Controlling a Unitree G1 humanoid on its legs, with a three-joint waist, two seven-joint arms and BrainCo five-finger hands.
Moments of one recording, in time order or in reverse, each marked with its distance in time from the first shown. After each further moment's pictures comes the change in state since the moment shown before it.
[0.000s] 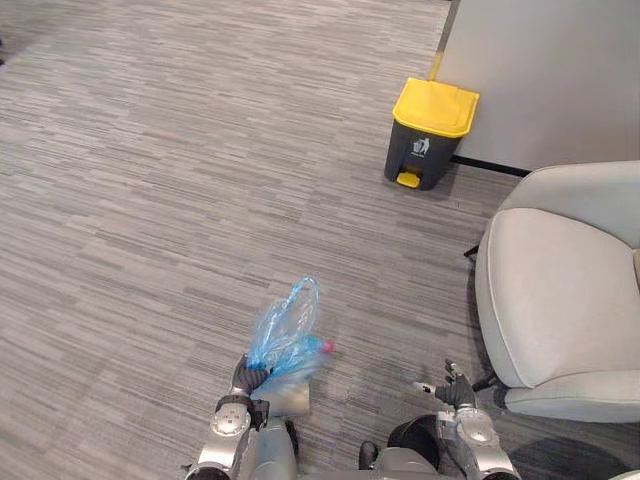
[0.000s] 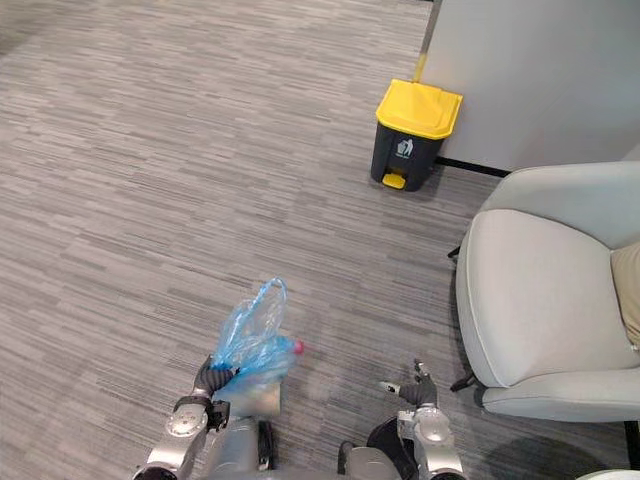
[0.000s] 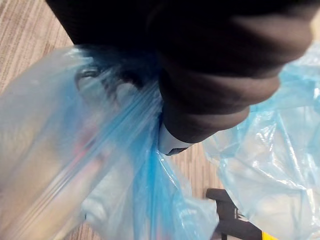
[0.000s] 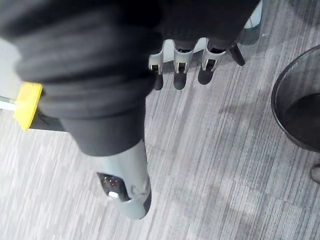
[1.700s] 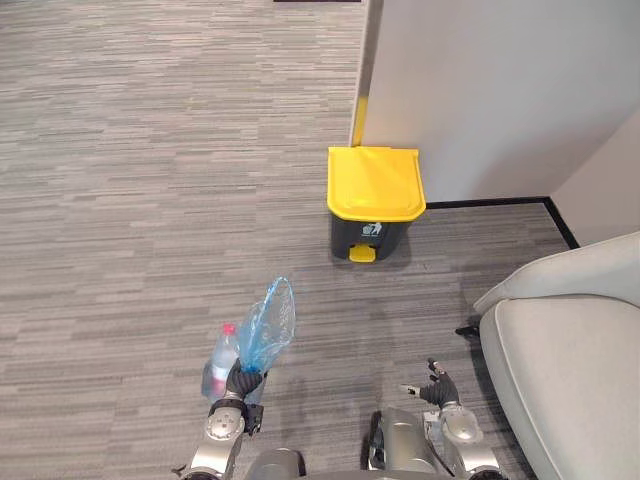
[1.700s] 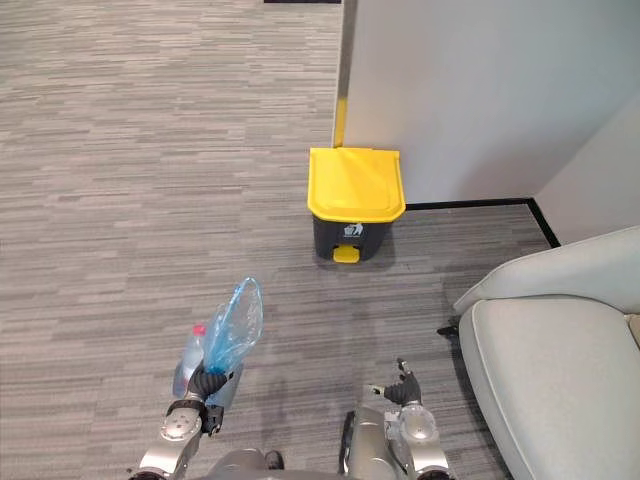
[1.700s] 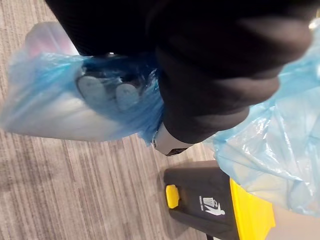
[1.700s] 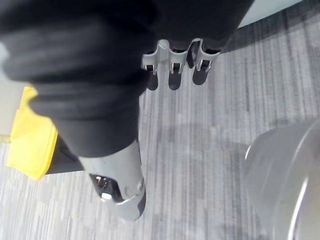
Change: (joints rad) left arm 0.029 0.030 -0.006 0.012 -0.002 0.022 0.009; right arm -0.045 0.000 0.044 -0.002 -0.109 0.025 -0.002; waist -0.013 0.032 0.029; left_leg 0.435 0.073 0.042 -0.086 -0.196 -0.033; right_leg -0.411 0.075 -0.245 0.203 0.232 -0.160
